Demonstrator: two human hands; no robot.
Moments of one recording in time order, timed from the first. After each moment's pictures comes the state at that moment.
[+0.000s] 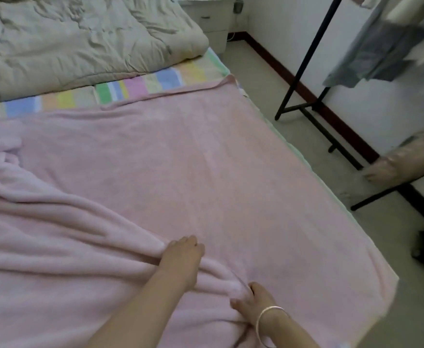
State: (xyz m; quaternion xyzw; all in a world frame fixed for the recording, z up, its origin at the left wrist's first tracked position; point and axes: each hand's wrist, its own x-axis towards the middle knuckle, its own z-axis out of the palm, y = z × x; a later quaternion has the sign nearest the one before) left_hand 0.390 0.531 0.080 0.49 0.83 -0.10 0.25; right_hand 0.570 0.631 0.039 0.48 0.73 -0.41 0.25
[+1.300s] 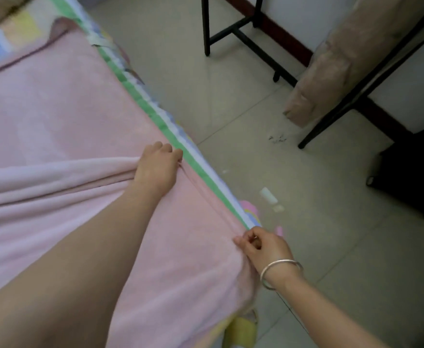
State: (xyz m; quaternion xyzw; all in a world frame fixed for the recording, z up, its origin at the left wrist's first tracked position) left_hand 0.464 0.910 0.047 0.57 0.82 -0.01 0.04; right_hand 0.754 0.933 0.030 0.54 0.71 -0.45 0.06
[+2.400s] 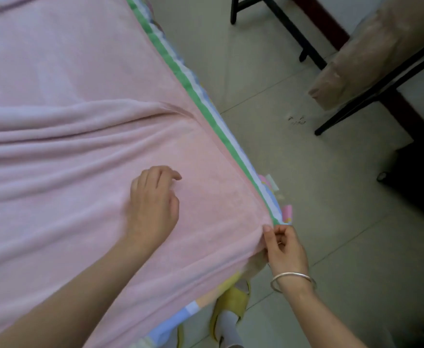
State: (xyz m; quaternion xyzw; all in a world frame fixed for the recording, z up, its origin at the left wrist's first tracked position) left_hand 0.560 0.764 0.057 0.44 0.88 0.18 0.01; right_hand 0.794 0.878 0.016 0.62 0.61 -0.48 -0.09
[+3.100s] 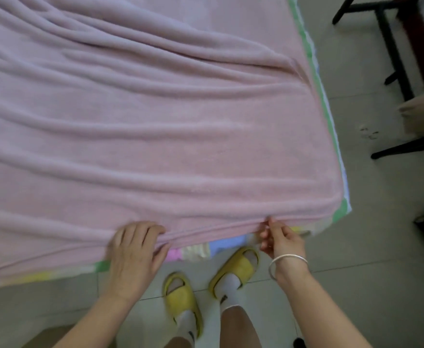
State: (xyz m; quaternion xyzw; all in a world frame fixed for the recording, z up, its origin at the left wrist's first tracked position) left_hand 0.679 0.479 0.039 0.30 0.95 0.09 0.03; right_hand 0.764 0.747 0.036 0.58 0.43 -0.69 -0.06
